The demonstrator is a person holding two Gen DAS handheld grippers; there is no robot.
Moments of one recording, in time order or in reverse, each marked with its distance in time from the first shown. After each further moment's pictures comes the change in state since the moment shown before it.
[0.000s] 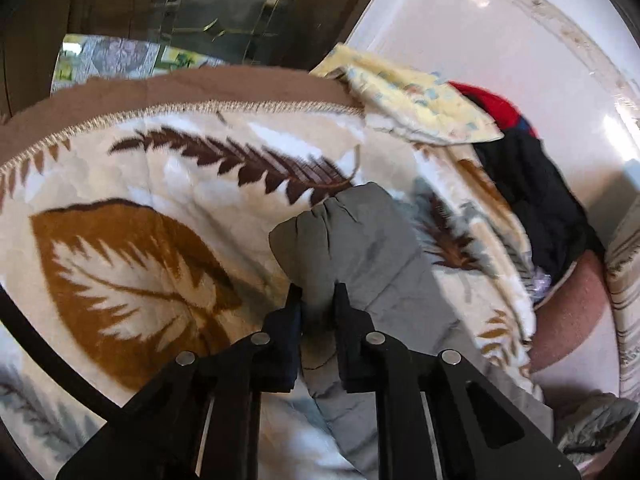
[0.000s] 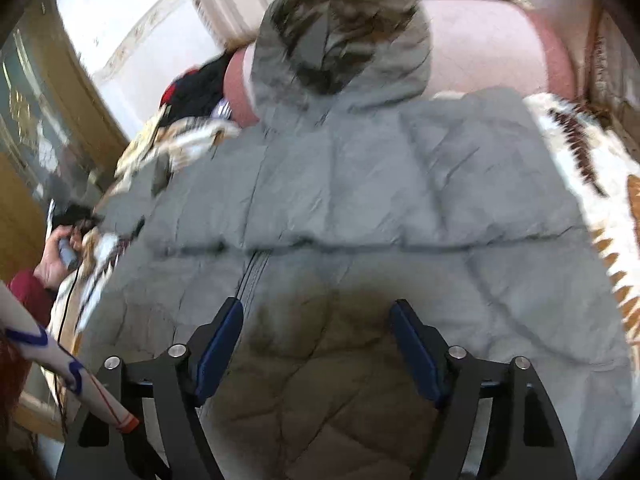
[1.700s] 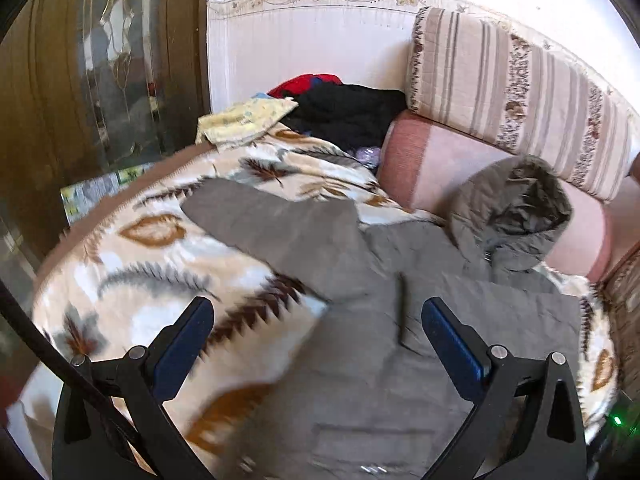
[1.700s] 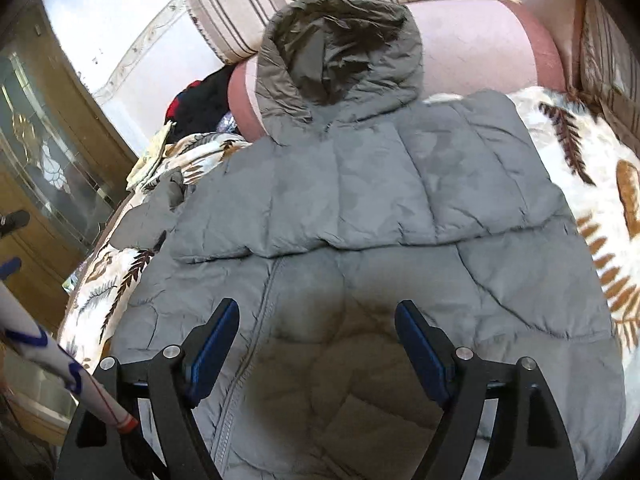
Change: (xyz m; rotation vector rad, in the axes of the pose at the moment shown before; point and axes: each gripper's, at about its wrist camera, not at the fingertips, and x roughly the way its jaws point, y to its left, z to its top) left arm -0.299 -0.159 -0.226 0.585 -0.077 0.000; right arm -0.019 0.015 0.000 0.033 0.018 0.035
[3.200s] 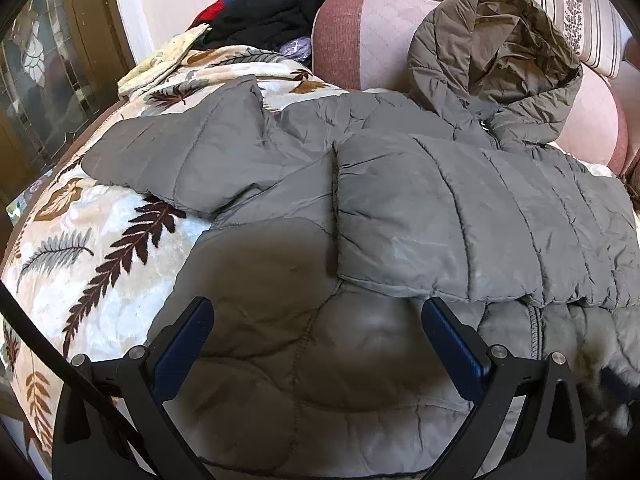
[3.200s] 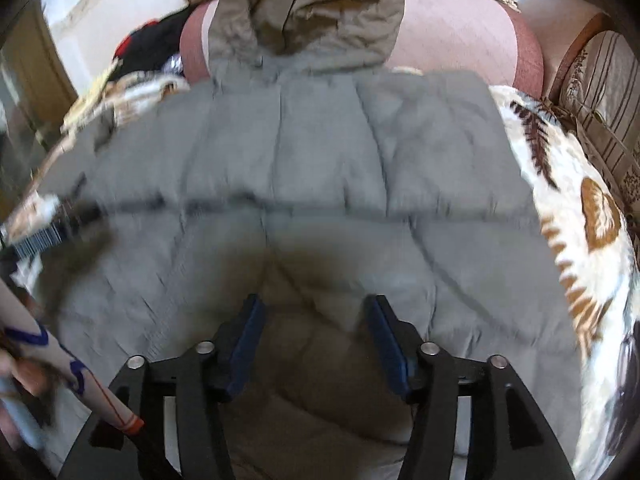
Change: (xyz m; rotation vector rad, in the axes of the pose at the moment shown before) left arm 0.141 -0.110 -0.102 0.202 0.204 -0.048; right arm 0.039 -0.013 -0.013 -0.112 0.164 -0.286
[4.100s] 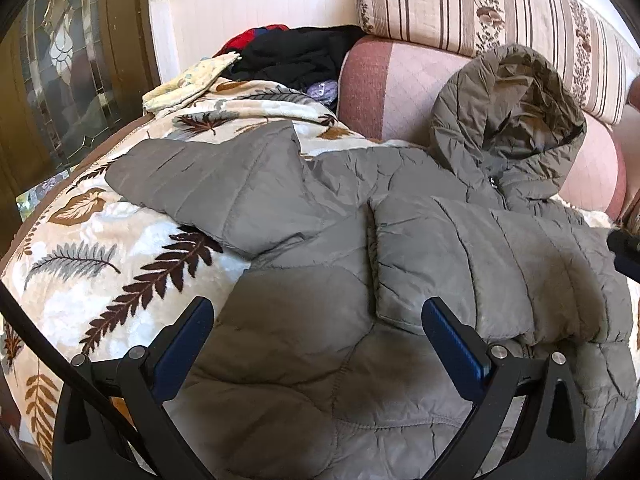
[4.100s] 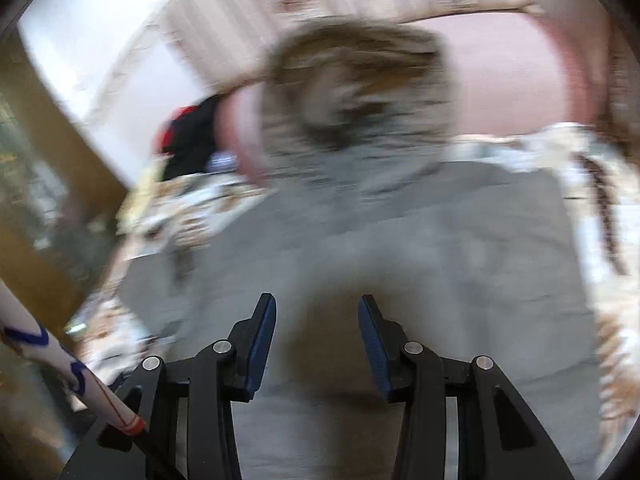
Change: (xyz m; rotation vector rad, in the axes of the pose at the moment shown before) left arm -0.024 0.030 0.011 -0.078 -0.128 -0.001; right arm -0.020 -0.010 0.126 0.192 -0.144 0.237
